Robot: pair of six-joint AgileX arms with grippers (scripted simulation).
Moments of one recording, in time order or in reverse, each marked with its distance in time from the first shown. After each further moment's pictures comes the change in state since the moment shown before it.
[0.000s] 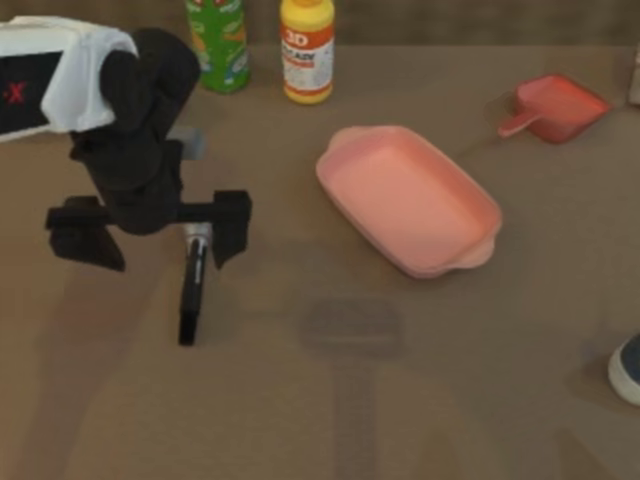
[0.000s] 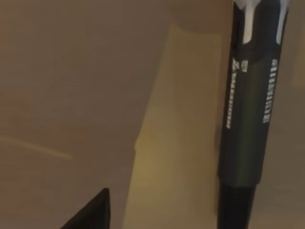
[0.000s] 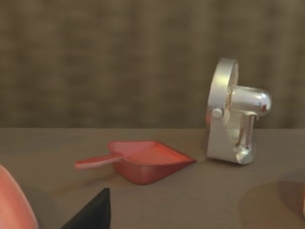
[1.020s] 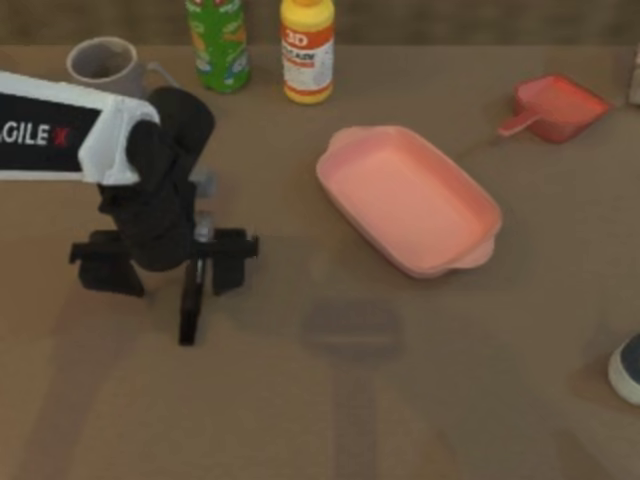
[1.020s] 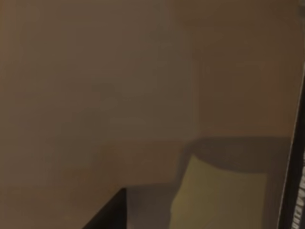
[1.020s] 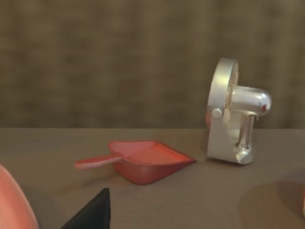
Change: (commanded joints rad) left arm -0.006 0.179 -0.118 0.301 0.001 -0.003; right arm 0.000 0.000 0.000 0.000 0.000 0.000
